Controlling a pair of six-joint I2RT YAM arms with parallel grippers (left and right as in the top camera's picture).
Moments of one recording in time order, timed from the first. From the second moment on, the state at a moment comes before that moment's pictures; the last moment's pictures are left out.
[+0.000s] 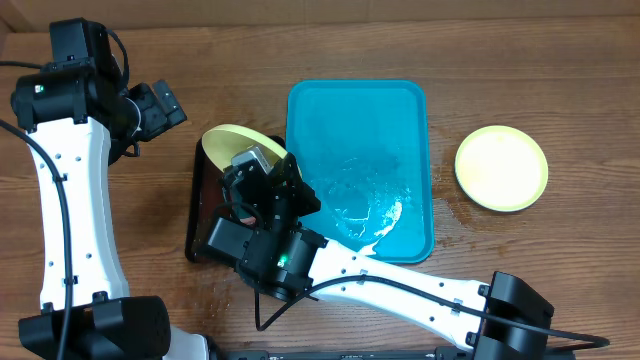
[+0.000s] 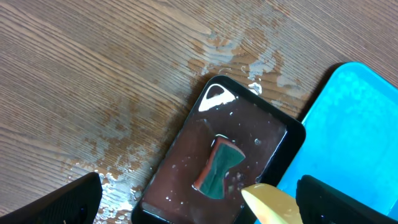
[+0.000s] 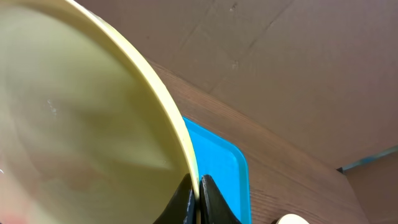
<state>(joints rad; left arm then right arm) 0.19 1.68 1.83 -1.35 0.03 -0.38 1.21 1.87 1.59 -0.71 1.19 0.35</state>
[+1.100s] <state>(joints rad) 0.19 1.68 1.83 -1.35 0.02 -0.38 -0.10 1.72 1.70 -1.23 -0.07 0.56</state>
